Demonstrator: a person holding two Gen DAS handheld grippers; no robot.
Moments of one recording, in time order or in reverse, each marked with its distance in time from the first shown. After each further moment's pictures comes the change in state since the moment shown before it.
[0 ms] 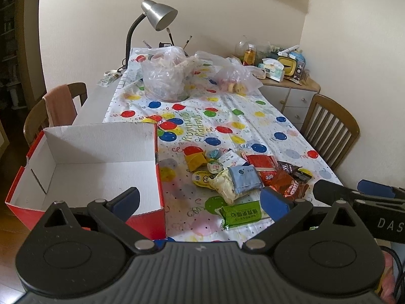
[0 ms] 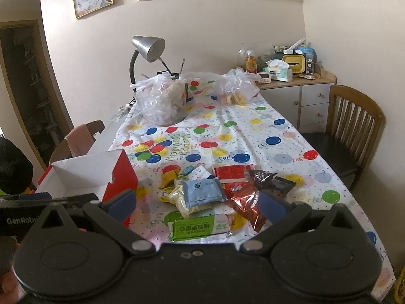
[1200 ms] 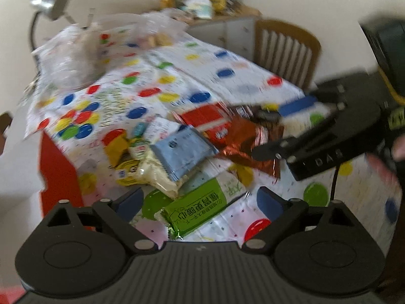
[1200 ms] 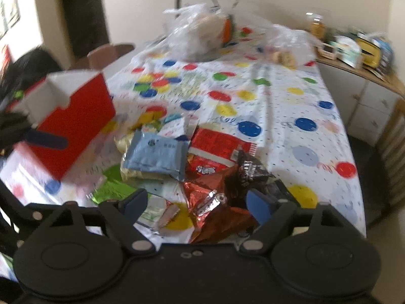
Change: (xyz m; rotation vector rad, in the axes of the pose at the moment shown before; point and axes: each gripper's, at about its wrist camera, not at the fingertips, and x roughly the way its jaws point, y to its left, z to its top) left arm 0.146 -0.094 -0.018 0.415 0.208 -0.153; right arm 0.162 -0.096 0.009 -0.396 0.289 0.232
